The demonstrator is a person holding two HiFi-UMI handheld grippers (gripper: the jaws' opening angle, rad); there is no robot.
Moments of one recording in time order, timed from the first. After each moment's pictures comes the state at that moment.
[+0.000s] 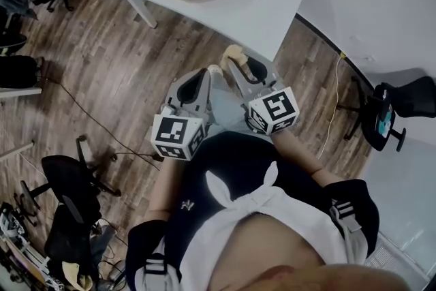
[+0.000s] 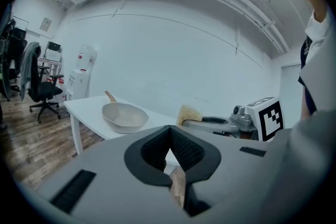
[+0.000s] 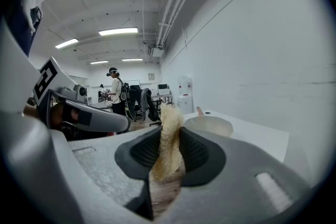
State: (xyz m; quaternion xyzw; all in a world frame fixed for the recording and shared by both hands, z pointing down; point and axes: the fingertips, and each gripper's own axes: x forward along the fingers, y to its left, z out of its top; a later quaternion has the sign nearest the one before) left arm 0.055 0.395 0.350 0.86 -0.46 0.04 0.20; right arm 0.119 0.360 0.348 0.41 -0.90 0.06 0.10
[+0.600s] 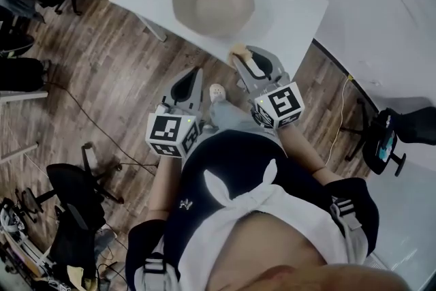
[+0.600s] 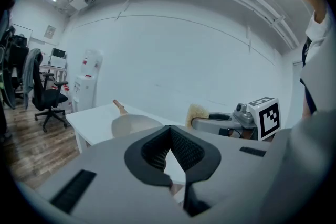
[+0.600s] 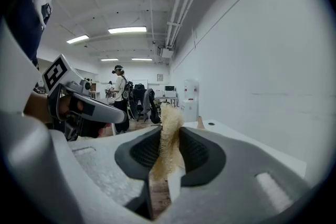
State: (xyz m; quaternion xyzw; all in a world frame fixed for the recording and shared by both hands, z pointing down) left arm 0.005 0.245 0.354 0.84 -0.50 0.06 0.20; right arm 0.093 0.200 0.345 0.36 -0.93 0.01 0.11
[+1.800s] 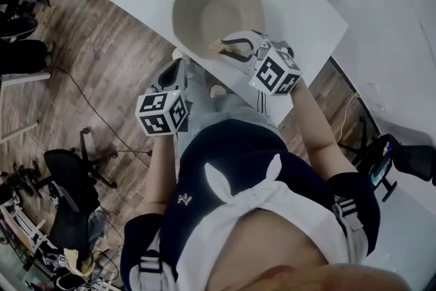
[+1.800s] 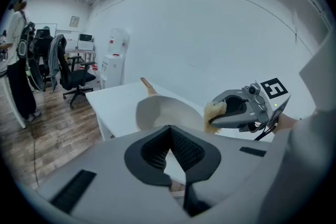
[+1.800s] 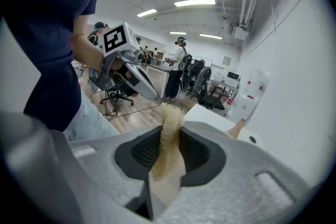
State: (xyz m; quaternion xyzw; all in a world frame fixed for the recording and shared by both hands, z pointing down) left arm -0.039 0.104 0.442 0.73 -0.59 0.12 0.32; right arm 0.050 0.070 0.423 0.01 -0.94 -0.15 0.30
